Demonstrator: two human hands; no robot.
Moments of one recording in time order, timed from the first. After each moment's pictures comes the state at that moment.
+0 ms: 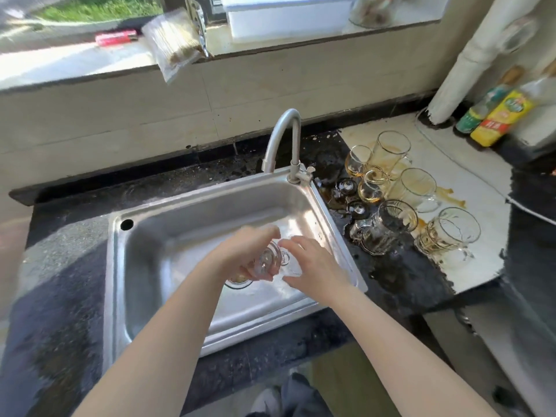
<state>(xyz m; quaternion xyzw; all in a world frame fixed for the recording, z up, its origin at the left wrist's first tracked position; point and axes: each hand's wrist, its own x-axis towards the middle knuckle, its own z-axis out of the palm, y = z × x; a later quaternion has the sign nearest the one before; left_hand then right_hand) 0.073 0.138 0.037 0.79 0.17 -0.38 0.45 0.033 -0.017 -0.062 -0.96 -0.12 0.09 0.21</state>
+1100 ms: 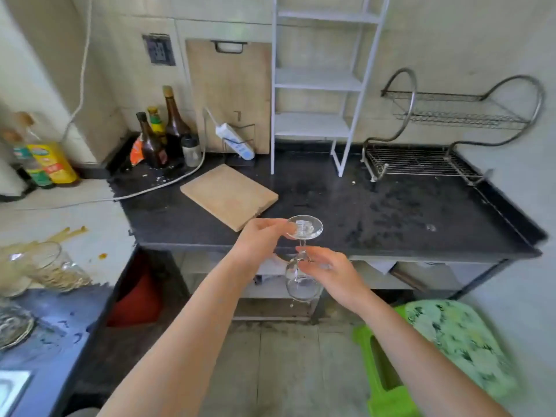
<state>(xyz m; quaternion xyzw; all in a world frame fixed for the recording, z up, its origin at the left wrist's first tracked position) -0.338 -0.265 0.100 0.62 -0.41 -0.52 0.43 -0.502 -0.279 0.046 -0.66 0.47 -0.28 0.52</state>
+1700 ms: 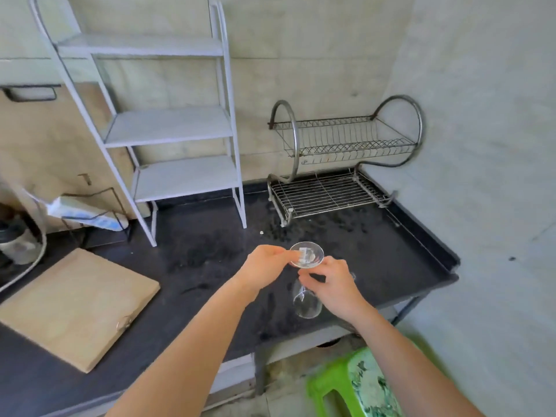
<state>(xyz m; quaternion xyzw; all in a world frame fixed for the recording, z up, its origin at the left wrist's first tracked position) -0.543 -0.551 0.076 0.59 -0.54 -0.55 0.25 -0.702 -0.521 0.027 -0.66 0.64 -0.28 0.28</state>
